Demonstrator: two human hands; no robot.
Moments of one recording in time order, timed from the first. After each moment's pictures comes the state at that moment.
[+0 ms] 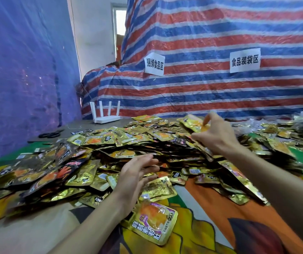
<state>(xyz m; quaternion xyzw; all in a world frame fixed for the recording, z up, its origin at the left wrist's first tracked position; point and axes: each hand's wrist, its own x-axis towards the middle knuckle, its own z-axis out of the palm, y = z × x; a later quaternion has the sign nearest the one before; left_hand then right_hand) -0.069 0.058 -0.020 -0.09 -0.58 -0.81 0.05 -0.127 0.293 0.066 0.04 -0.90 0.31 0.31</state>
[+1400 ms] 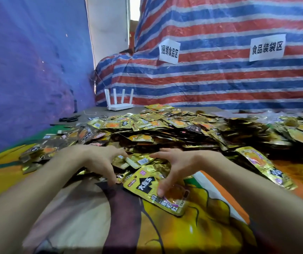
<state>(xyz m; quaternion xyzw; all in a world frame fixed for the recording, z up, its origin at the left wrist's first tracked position) -0.055 -0.066 0.038 -0.07 -0.98 -0.04 -0.17 -0.097 0.186 0.020 0.28 -0.94 0.09 -0.18</state>
